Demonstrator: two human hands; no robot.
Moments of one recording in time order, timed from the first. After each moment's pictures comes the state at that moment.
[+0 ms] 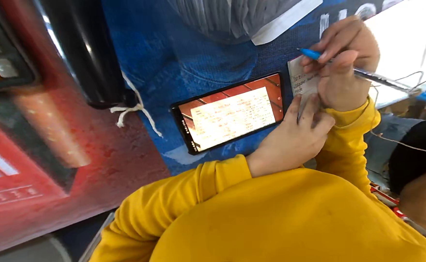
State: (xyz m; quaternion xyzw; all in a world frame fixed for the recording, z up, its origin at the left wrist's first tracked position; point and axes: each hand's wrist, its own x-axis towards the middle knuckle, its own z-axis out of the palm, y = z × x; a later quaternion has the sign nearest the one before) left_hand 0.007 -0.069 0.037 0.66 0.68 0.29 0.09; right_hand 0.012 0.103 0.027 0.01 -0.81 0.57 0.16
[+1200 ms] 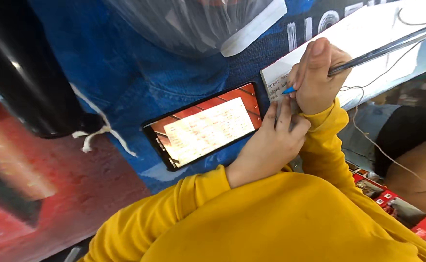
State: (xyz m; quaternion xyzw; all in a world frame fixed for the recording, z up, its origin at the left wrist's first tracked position) left_hand 0.007 -0.067 0.030 0.65 0.70 0.31 0.05; right_hand 0.013 0.085 0.030 -0.14 -0.82 0.49 0.26
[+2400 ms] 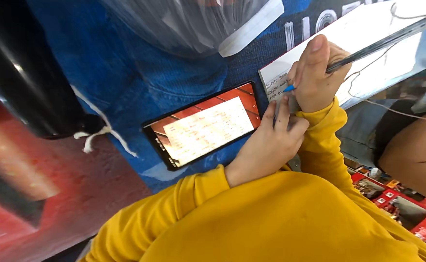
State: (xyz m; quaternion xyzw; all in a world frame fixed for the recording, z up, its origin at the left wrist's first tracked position) left_hand 0.006 -0.068 0.030 0.65 0.69 0.31 0.04; right_hand 0.013 0.087 0.028 -0.17 -0.83 0.46 0.28
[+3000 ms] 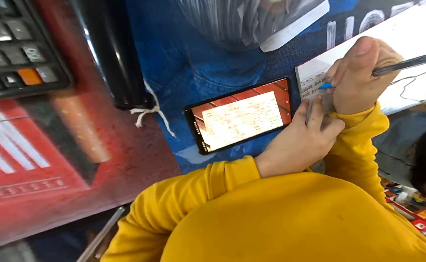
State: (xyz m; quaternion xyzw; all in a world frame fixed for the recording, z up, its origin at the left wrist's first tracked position) left_hand 0.007 -0.068 0.034 0.65 0.70 0.30 0.05; right_hand 0.017 0.094 0.027 -0.11 -0.86 0.42 0.27
